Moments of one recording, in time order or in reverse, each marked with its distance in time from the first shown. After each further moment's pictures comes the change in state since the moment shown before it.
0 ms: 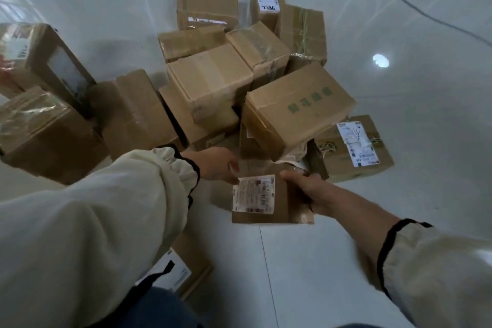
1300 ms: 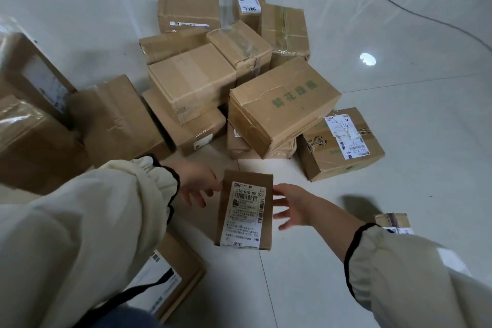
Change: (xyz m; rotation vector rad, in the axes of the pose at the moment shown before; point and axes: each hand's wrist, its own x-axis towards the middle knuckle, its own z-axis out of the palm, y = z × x) left_hand 0.003 -0.005 0.023 -0.549 -0.283 -0.344; right_hand 0.034 0.040 0.012 0.163 -0.136 0.172
